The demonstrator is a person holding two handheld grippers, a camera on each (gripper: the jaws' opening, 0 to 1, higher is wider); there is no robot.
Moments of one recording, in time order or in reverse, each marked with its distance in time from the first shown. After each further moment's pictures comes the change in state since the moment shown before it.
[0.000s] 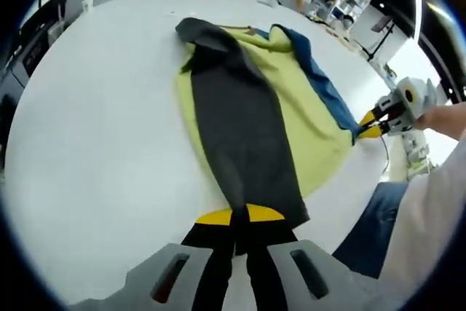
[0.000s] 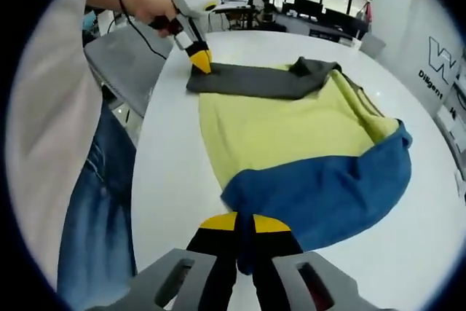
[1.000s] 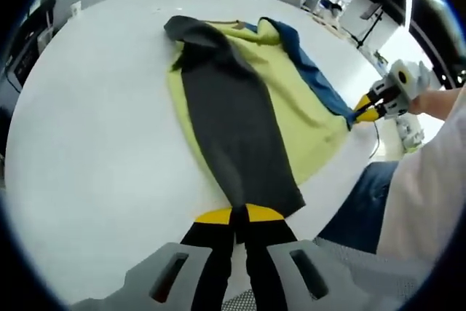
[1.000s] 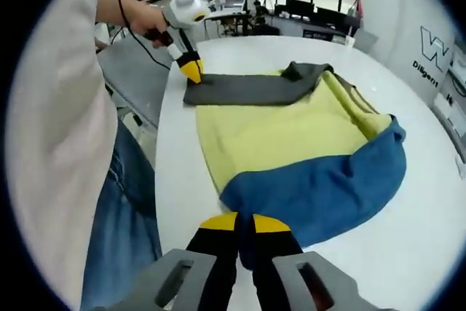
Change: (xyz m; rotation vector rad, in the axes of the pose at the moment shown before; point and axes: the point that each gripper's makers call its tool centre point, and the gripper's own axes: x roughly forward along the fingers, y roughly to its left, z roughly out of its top) left arm -0.014 -0.014 -0.019 0.056 0.035 -0.034; right arm -0.023 0.012 0.004 0.100 -0.038 -0.005
